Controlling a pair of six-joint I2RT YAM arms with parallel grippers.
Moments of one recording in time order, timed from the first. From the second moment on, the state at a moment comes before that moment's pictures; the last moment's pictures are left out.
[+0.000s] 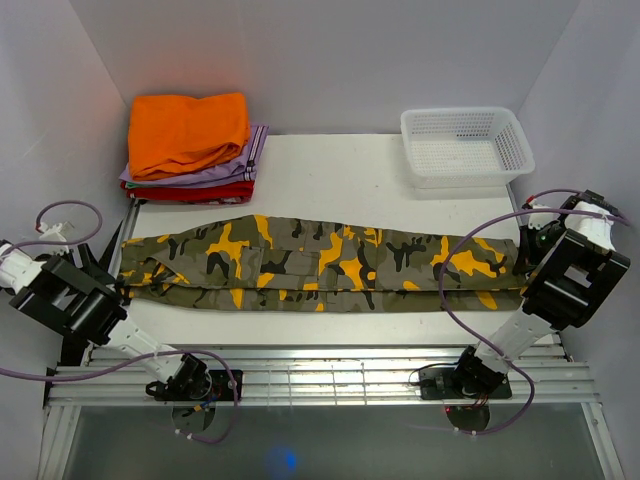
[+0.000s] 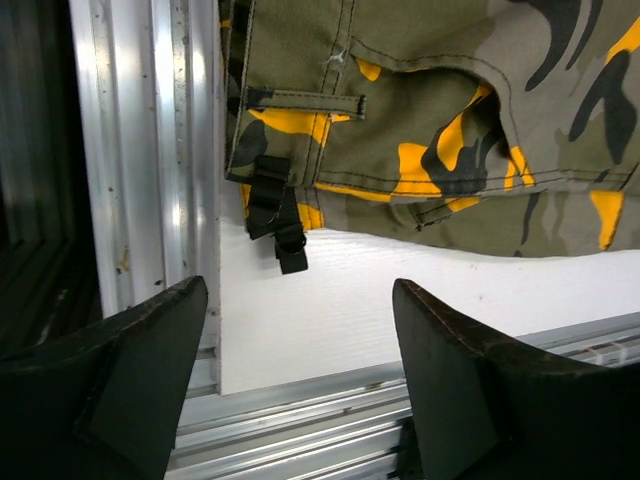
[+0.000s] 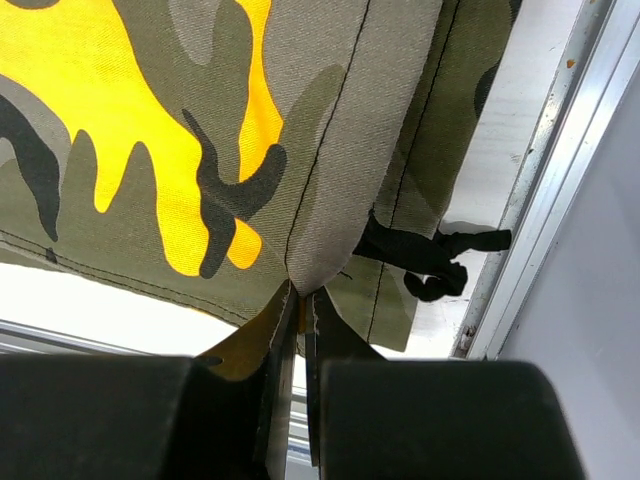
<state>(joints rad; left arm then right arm) 1.09 1.83 1.49 -1.20 0.67 0.96 -0.62 1.77 1.32 -1.05 -0.31 -0.65</state>
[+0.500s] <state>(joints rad) 1.08 1.93 1.46 -1.14 0.78 0.74 -0.62 1.79 1.36 -1.08 -0.30 -0.66</state>
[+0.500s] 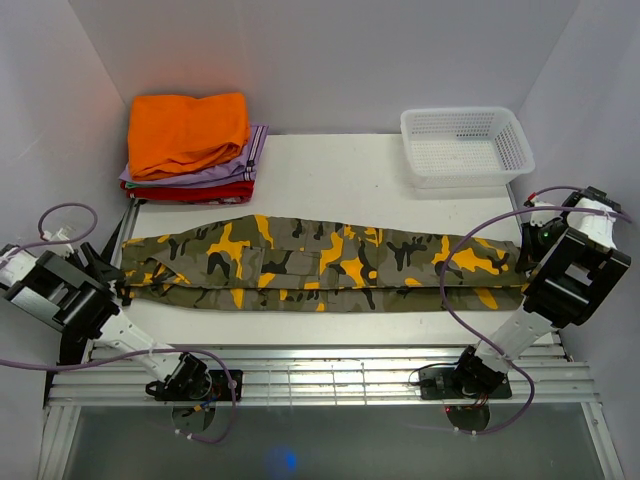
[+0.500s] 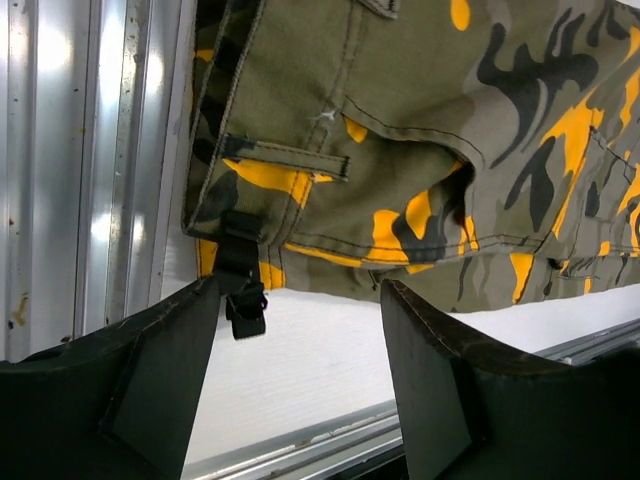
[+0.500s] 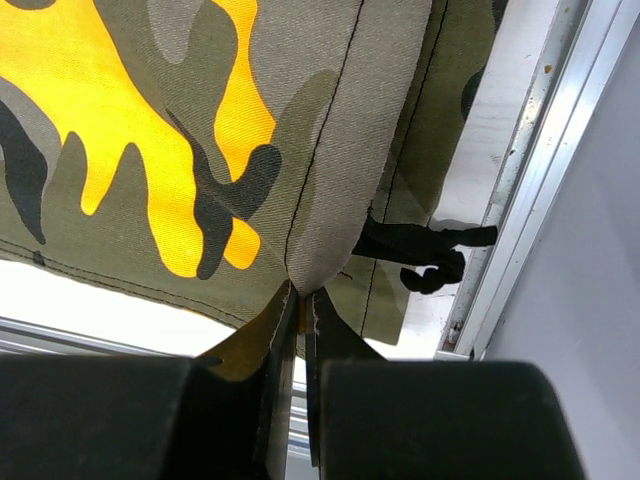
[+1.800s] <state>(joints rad) 1.00 1.97 1.42 -0.99 0.79 0.56 -0.61 1.84 1.60 -1.18 -0.28 -0.67</state>
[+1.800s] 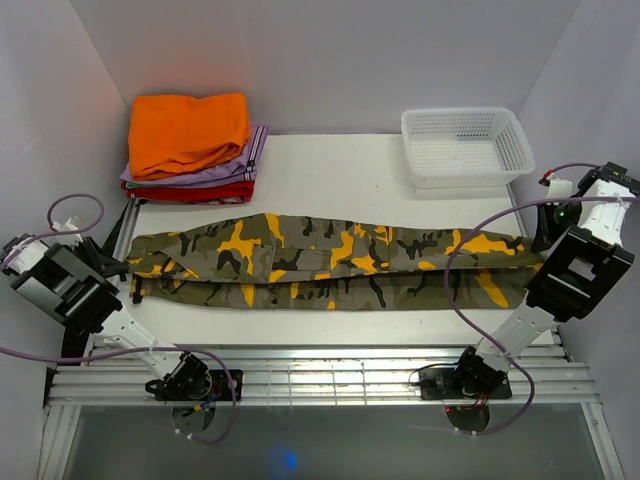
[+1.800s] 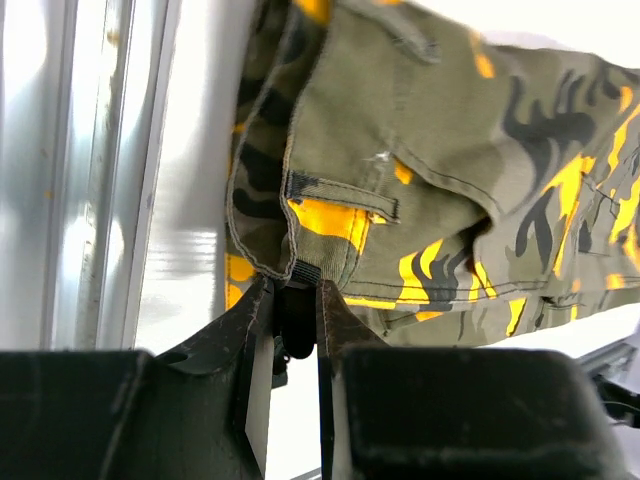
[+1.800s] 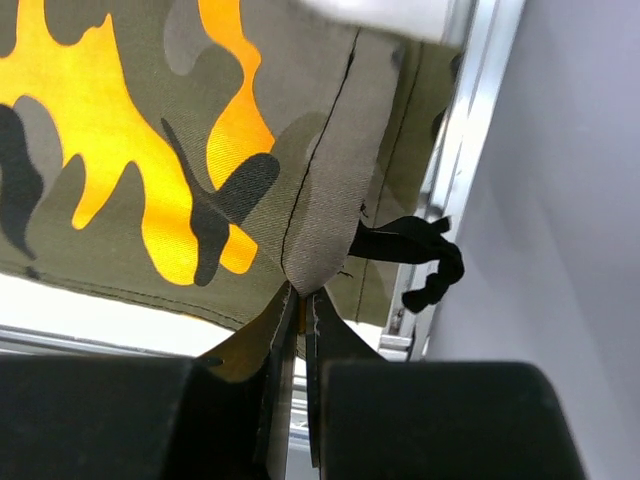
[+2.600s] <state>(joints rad) 0.98 1.92 1.67 -1.23 0.91 0.61 -0.63 1.88 1.93 -1.37 -0.33 -0.73</state>
